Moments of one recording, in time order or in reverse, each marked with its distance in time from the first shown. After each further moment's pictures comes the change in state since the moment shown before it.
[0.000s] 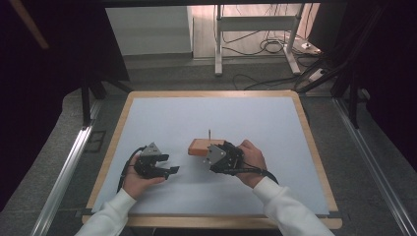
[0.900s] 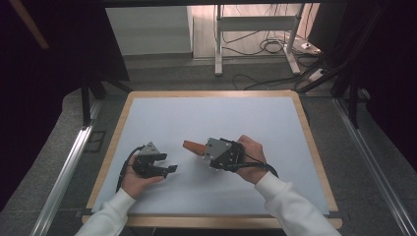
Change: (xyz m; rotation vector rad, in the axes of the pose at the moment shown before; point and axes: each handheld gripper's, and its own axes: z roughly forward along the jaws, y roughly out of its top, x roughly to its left) left arm 0.004 -0.002 -0.002 -0.010 0.024 -0.019; right arm -0.014 0.022 -0.036 -0.135 0.120 0.036
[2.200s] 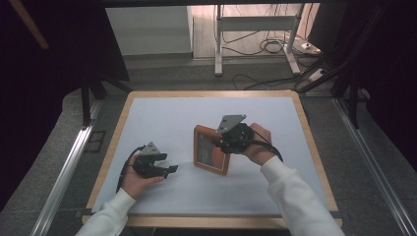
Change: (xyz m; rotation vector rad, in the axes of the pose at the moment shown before) left arm -0.001 0.001 0.000 0.003 0.002 -0.002; right arm -0.063 -0.033 0.021 0.025 0.072 0.237
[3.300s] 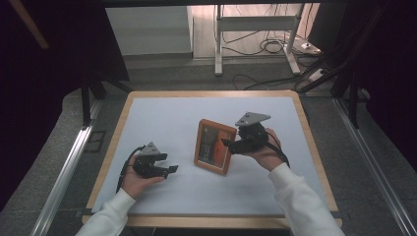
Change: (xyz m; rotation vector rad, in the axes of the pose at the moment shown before) left arm -0.002 0.001 -0.001 -0.006 -0.005 0.009; right arm -0.006 -0.041 -0.017 -0.097 -0.133 0.340
